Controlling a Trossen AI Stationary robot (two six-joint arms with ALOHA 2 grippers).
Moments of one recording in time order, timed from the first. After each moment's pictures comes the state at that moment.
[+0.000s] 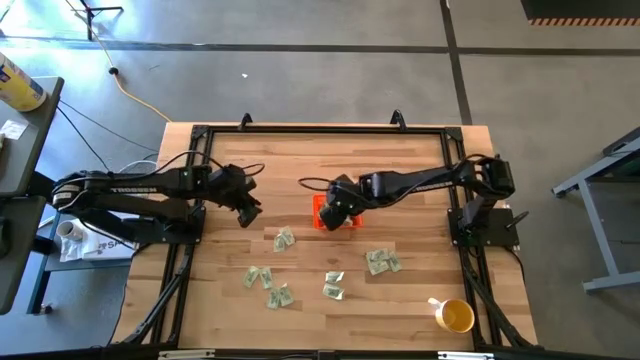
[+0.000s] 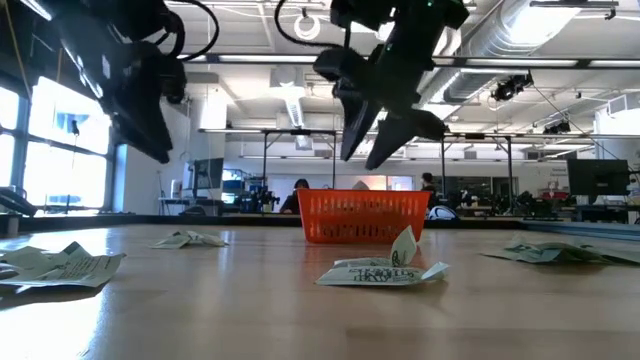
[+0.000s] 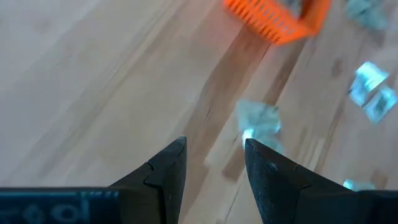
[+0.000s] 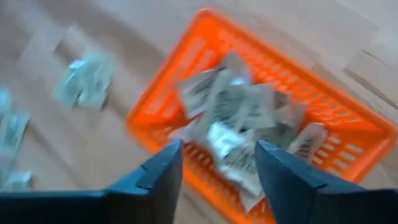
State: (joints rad) left arm 0.19 0.89 0.56 -0.57 0.06 -0.47; right arm -0.01 1.79 1.32 -0.63 0.11 0.91
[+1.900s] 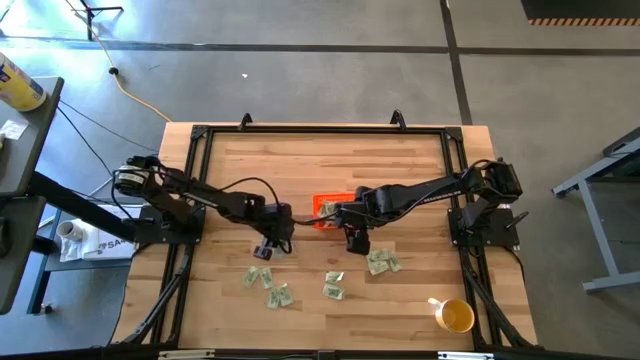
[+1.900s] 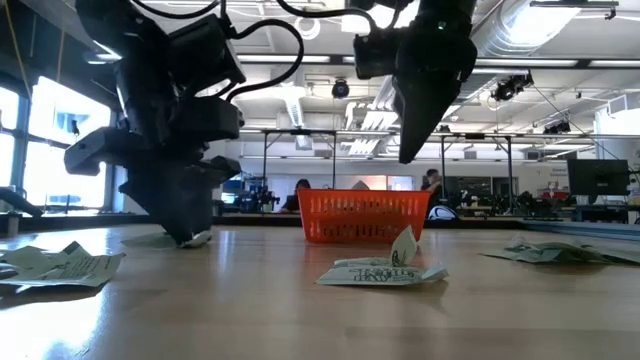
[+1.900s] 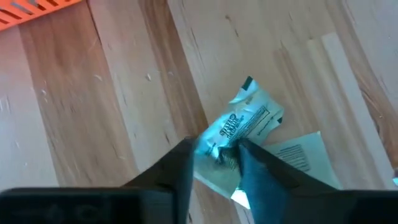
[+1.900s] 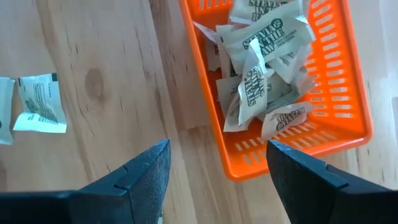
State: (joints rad) left arm -0.07 1.59 0.69 -0.20 0.09 0.25; right arm 0.11 1.75 1.32 -0.84 0.13 0.30
